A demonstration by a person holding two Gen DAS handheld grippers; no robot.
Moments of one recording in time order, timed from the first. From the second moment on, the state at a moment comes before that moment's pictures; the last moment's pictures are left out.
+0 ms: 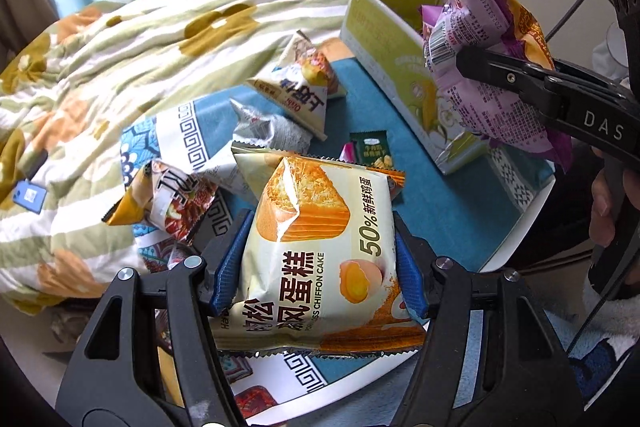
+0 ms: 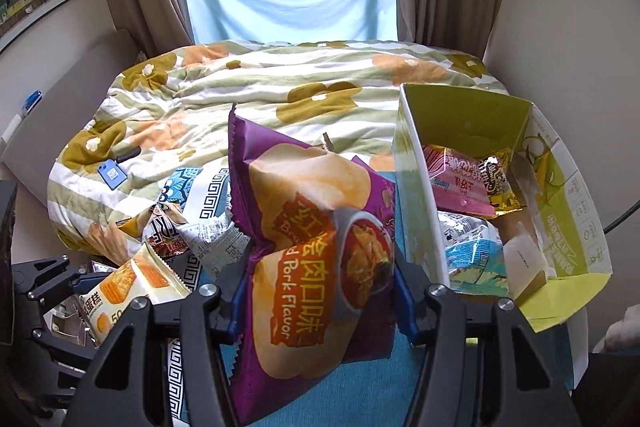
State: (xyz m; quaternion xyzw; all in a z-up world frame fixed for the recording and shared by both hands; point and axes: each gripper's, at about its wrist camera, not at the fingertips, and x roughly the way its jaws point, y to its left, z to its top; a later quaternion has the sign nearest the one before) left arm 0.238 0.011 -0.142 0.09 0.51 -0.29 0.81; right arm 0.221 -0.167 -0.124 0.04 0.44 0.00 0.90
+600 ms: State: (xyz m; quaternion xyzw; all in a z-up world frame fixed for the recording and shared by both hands) left arm 0.264 -0.181 -0.085 0.06 0.45 -0.33 0.83; right arm 0.188 -0.314 -0.058 0.08 0.38 -0.05 0.92
